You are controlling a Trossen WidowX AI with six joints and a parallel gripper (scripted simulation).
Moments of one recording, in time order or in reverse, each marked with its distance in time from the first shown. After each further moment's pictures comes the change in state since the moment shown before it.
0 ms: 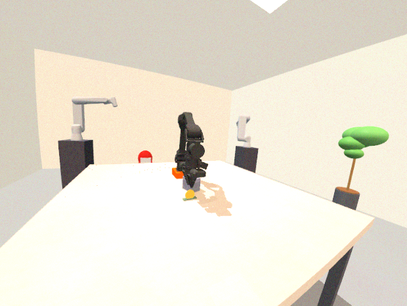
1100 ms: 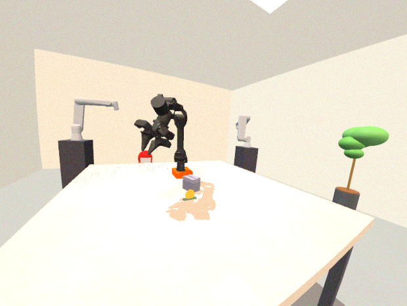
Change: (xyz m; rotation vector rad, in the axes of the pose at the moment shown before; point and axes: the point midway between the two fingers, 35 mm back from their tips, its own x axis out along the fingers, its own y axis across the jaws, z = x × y) arm -0.157 0.027 -0.184 0.931 0.360 -0.434
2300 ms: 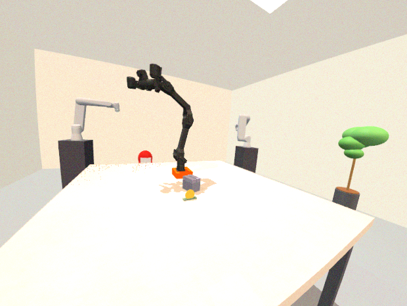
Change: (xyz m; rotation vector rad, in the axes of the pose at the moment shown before) arm -0.347 -0.009 -0.373 1.799 0.497 -1.680
